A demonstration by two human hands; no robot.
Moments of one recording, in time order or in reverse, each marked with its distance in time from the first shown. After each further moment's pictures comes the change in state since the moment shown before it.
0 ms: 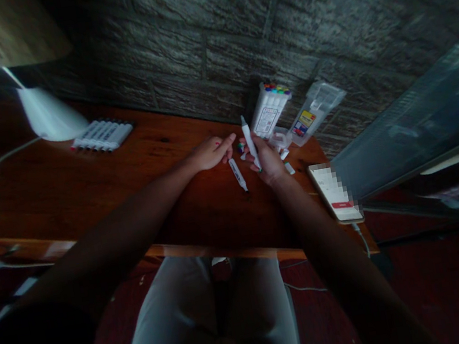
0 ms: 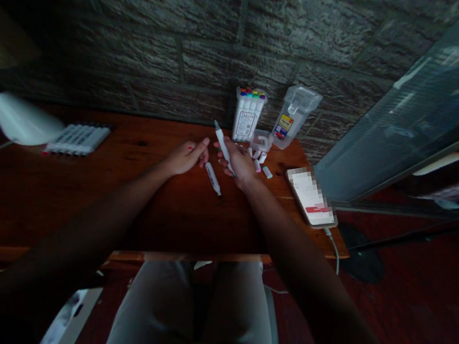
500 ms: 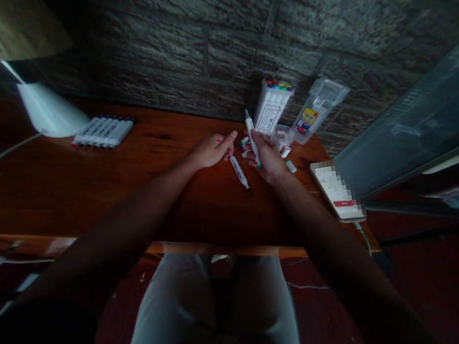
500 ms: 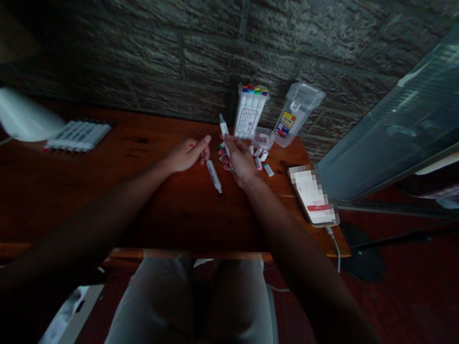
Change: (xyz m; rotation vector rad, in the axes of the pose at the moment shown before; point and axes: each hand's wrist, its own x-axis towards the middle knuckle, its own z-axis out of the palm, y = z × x) left_hand 0.000 0.002 -0.001 -0.011 -0.001 0.001; right_hand 0.001 0.001 0.001 0.015 0.051 0.020
